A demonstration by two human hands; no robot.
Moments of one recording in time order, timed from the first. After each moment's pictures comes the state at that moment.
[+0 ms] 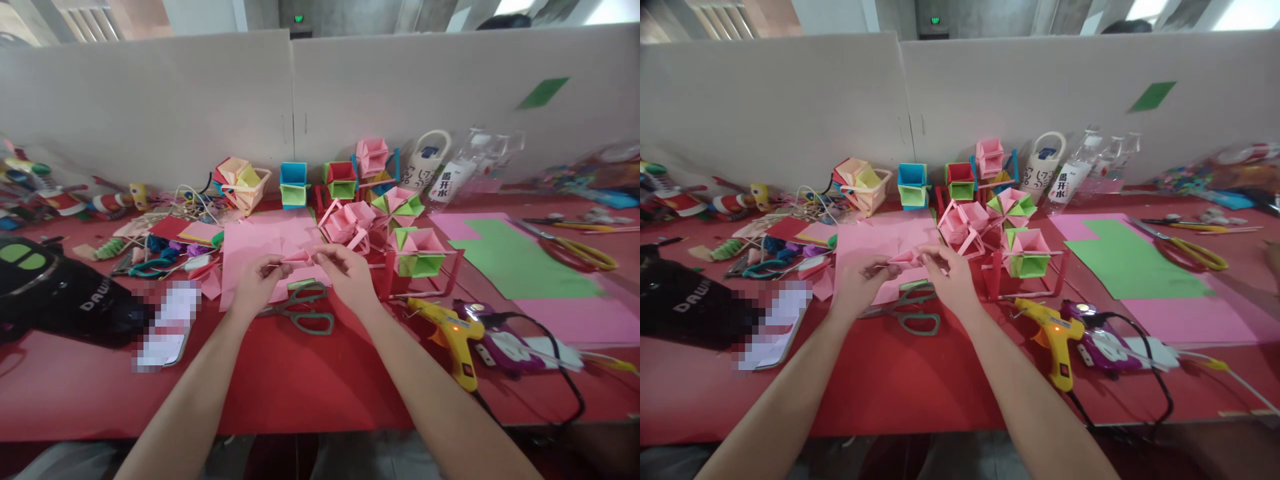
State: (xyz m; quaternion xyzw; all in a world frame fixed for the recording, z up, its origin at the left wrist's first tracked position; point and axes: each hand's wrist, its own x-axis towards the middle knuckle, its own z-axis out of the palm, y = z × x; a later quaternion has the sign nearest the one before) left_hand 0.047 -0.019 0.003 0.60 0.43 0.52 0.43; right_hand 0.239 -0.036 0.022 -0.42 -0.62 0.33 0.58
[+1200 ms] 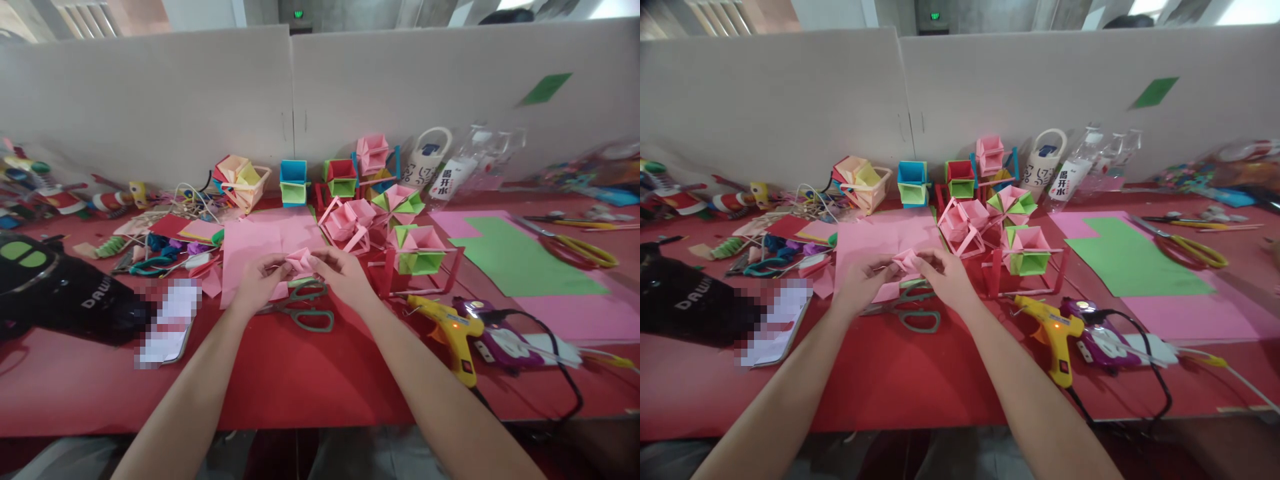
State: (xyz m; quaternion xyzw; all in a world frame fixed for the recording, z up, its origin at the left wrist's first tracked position) left_hand 0.049 -0.022 0.009 0.58 0.41 0.48 0.52; right_hand 0.239 -0.035 0.024 -0.43 -0.61 0.44 0.50
